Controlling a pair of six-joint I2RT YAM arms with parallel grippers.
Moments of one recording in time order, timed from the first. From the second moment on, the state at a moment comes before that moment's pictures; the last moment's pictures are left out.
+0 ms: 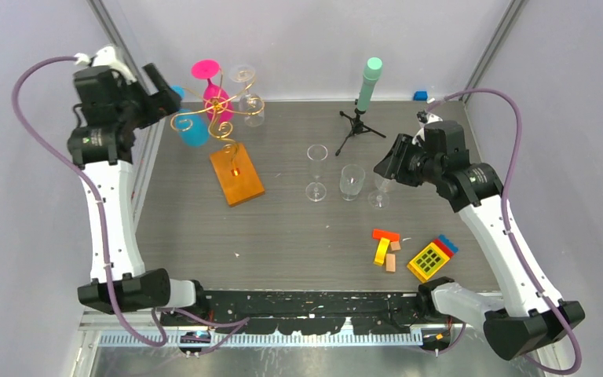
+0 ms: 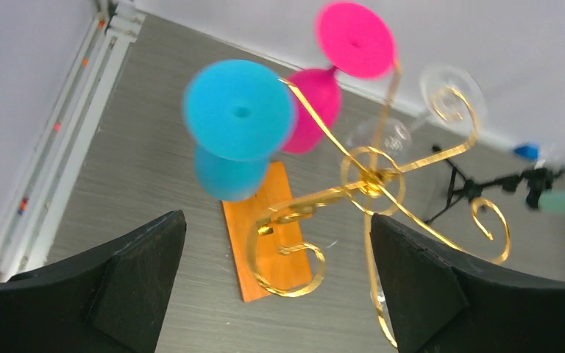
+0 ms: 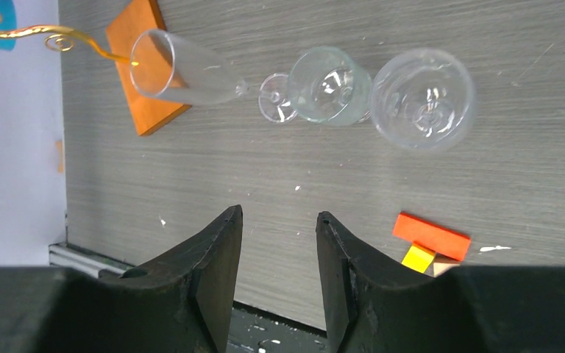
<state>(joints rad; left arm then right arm) 0.07 1.35 1.85 -0.86 0.07 -0.28 0.29 1.10 1.29 -0.85 -0.11 0.54</state>
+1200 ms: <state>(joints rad) 0.44 1.52 1.48 -0.26 0.56 -0.98 0.29 0.92 1.04 -0.65 -0.34 0.71</state>
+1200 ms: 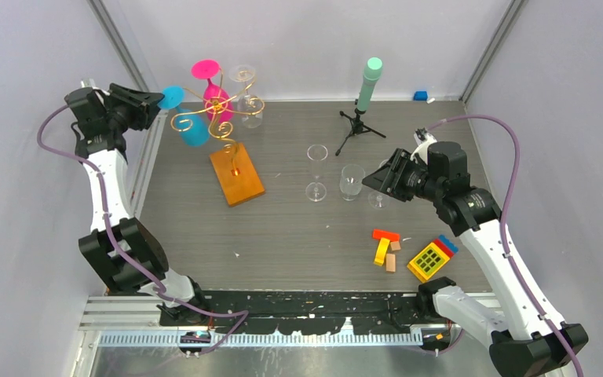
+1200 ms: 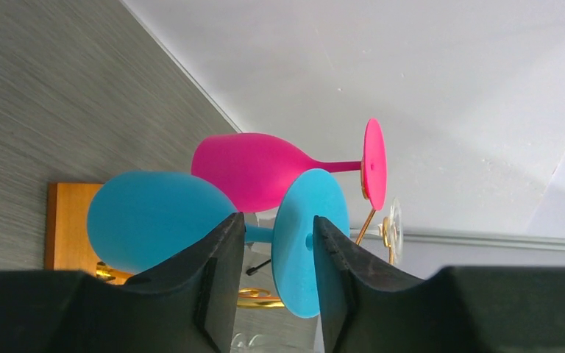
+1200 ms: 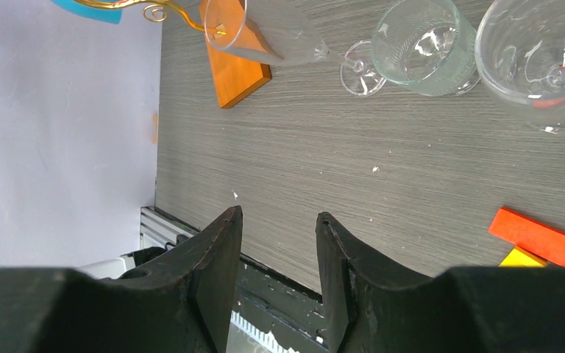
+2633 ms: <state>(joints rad) 0.43 1.55 1.38 0.12 0.73 -1.23 0.29 0.90 1.03 -0.65 -0.24 0.73</state>
